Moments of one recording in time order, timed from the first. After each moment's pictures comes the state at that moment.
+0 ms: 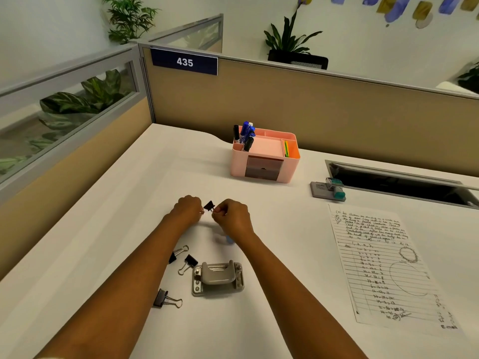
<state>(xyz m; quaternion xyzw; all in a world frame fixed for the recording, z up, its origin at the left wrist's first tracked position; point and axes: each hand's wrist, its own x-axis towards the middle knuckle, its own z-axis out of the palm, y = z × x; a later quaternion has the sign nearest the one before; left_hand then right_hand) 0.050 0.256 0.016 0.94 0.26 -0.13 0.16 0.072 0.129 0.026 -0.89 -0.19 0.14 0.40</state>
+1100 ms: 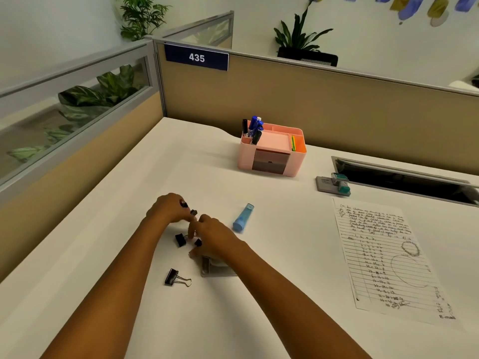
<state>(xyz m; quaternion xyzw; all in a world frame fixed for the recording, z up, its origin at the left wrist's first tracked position) -0.019 0.268 0.044 0.89 0.35 -0.10 0.28 0.006 0.134 0.021 -0.85 -0.47 0.21 0.13</state>
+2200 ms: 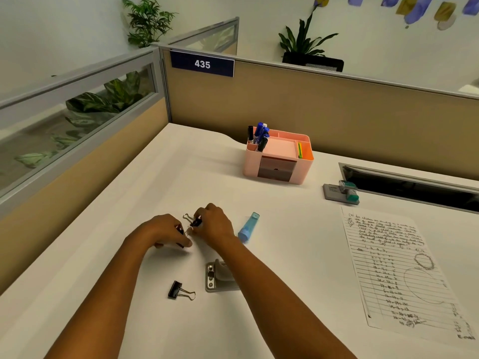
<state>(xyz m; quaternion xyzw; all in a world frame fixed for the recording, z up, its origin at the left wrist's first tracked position) -0.047 0.279 0.048 0.87 0.32 -0.21 0.31 0.038 0.175 0.007 -0.89 -0.38 0.14 0.23</state>
